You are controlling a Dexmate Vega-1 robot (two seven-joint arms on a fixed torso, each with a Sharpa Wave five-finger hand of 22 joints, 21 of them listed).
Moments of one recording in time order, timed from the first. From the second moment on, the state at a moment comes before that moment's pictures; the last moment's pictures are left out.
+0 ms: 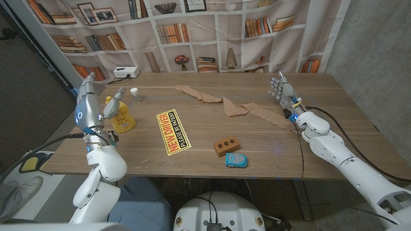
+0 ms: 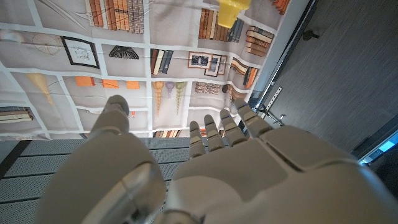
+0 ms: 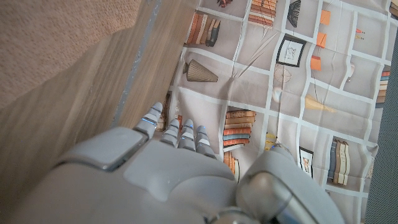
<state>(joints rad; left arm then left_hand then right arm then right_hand) 1.49 0.26 -0.15 -2.08 0.64 0.13 0.71 0.55 -0.07 0.46 -0.17 0.18 0.11 -0.08 0.22 0.19 0.13 -0.07 0.27 0.23 0.13 -0.04 0.21 0.18 0.18 0.03 0.23 0.18 -0.86 -0.60 -0.34 -1.37 0.66 0.24 0.06 0.23 0.05 0.00 -0.02 0.20 0.01 0.03 0.20 0.19 0.01 0.06 0.20 0.19 -0.09 0.00 0.20 0.20 0.07 0.13 0.18 0.17</state>
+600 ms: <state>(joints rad) 1.49 0.26 -0.15 -2.09 0.64 0.21 0.69 0.55 -0.07 0.45 -0.16 0.18 0.11 -0.07 0.22 0.19 0.15 -0.08 0.28 0.24 0.16 -0.05 0.22 0.19 0.18 0.03 0.23 0.19 -0.87 -0.60 -0.34 -1.37 0.66 0.24 0.06 0.23 0.05 0.00 -0.02 0.20 0.02 0.03 0.20 0.19 0.01 0.06 0.20 0.19 -0.09 0.00 0.20 0.20 0.07 0.13 0.18 0.17</state>
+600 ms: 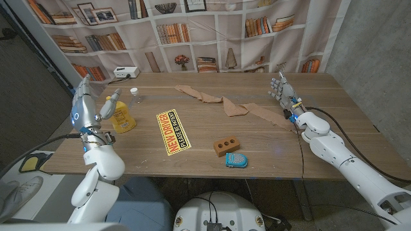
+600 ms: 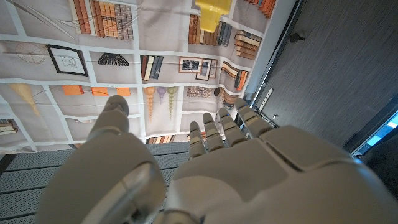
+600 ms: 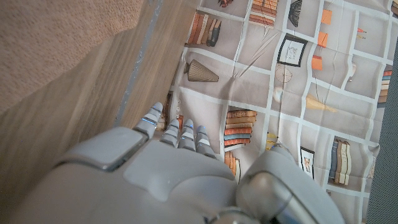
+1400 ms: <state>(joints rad) 1.48 0.27 -0.15 -2.08 0.62 0.26 0.65 0.55 -0.07 0.44 -0.15 0.18 0.11 -0.07 0.21 0.19 0.14 -0.06 0.28 0.24 0.16 -0.04 0.22 0.19 0.18 0.03 0.23 0.19 -0.88 -0.61 -0.33 -1.37 0.64 0.26 0.04 0.23 0.05 0.00 -0.02 0.20 0.02 0.03 0.20 0.19 0.01 0.06 0.20 0.19 -0.09 0.00 0.20 0.20 0.07 0.13 0.18 0.17</state>
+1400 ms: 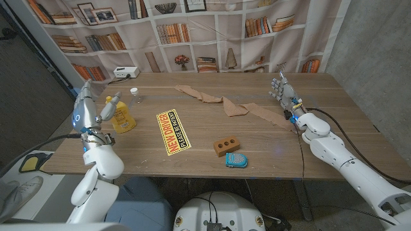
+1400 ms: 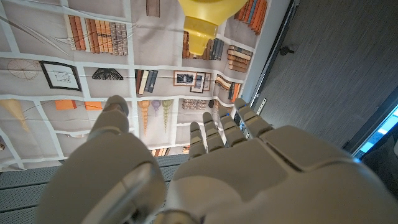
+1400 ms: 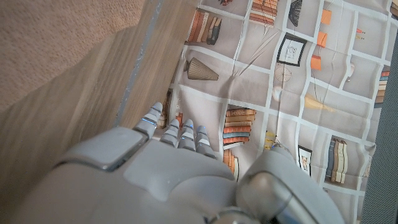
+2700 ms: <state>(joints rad) 1.46 0.28 -0.15 -2.06 0.59 0.32 0.62 0.55 -0.06 0.43 -0.14 0.18 0.11 -0.04 0.21 0.19 0.13 -0.03 0.27 0.25 0.16 -0.01 0.22 0.19 0.20 0.04 0.23 0.19 -0.88 -0.62 -0.35 -1.38 0.60 0.28 0.02 0.23 0.05 0.00 -0.02 0.20 0.02 0.03 0.20 0.19 0.01 0.06 0.20 0.19 -0.09 0.00 0.20 0.20 0.07 0.13 0.18 0.17</state>
